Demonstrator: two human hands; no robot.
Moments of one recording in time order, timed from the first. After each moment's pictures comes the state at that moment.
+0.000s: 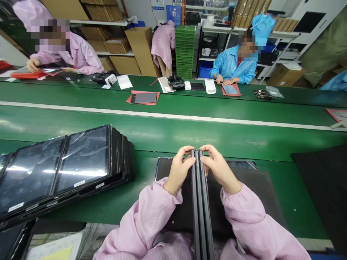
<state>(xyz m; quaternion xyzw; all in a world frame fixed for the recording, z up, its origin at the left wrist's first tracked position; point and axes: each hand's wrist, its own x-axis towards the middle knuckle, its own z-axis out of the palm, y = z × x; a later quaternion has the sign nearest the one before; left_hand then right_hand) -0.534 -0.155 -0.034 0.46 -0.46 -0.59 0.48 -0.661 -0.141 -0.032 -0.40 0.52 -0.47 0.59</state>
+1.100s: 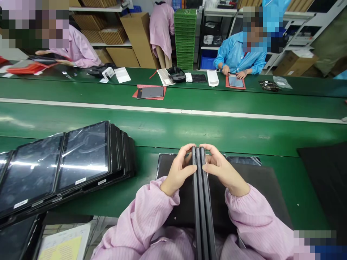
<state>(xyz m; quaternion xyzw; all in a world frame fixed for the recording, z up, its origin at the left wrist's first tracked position) -0.517 -0.148 -0.047 0.33 -0.50 -0.66 0.45 -0.669 -0.129 -0.030 -0.44 0.45 -0.42 0.66</state>
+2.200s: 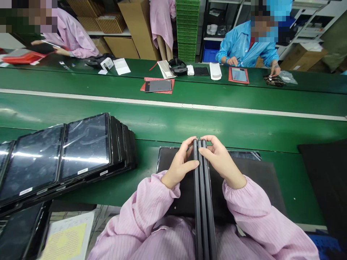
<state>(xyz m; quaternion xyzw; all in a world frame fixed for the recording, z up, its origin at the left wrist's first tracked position) -0.517 -0.145 -0.051 0.31 -0.49 -0.68 0.44 -0.659 -0.136 -0.026 -0.44 0.56 -0.43 0.56</state>
